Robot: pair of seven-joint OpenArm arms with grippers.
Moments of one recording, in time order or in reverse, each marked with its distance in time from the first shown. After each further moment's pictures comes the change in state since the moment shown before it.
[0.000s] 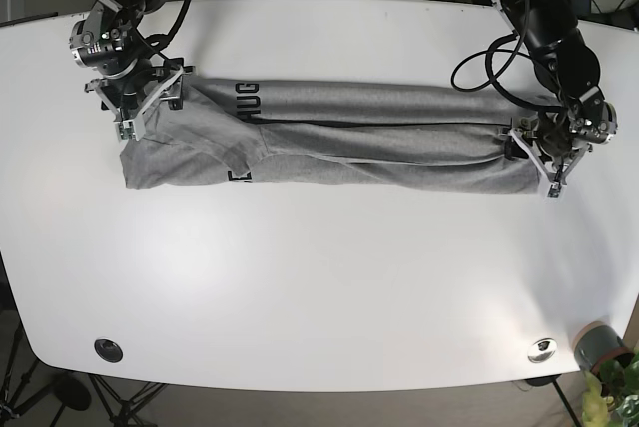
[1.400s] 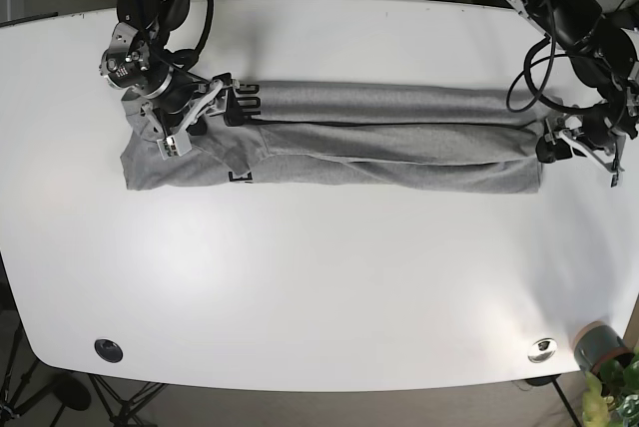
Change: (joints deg) left arm -0.4 -4.8 -15.2 -0.3 -21.8 0.0 14.8; right arm 3.0 2.2 -9.3 -14.8 10.4 0.2 6.5
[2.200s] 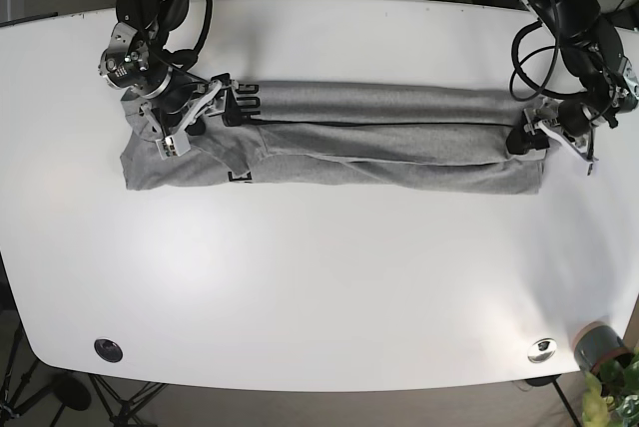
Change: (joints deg) left arm 2.8 -0.9 7.2 -9.7 -9.2 -0.2 -5.8; right arm 0.0 0.0 0.1 0.0 0.0 0.0 0.1
